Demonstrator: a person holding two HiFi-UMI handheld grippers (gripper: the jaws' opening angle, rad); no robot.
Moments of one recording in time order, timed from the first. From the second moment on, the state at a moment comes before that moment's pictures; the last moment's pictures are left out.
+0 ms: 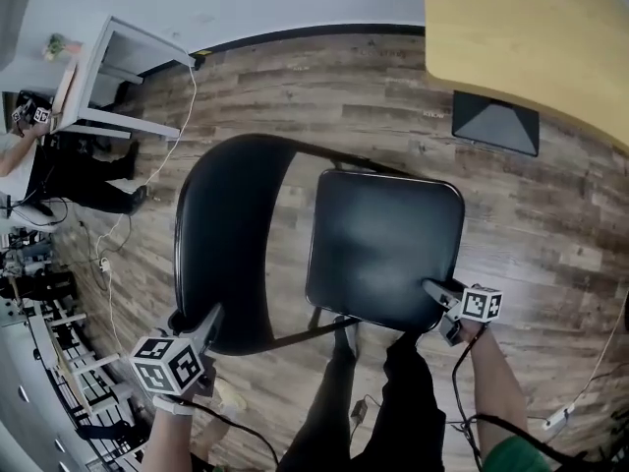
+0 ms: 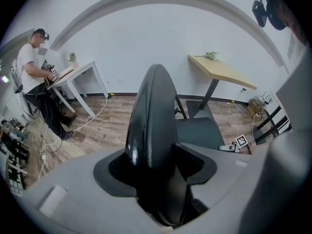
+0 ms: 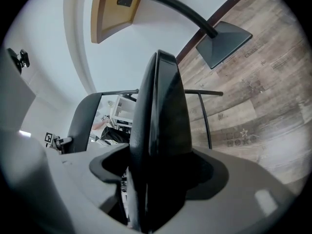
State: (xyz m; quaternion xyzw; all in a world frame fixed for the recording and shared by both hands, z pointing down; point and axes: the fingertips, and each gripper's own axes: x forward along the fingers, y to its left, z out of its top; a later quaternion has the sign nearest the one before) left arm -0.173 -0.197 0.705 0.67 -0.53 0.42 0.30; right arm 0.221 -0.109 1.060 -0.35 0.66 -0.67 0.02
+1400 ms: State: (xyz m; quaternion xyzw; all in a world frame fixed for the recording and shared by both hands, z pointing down) left arm -0.226 -0.215 0.555 0.71 -0.60 0.26 0.26; right arm 0.025 -0.167 0.825 -0.43 0.63 -0.65 -0.10
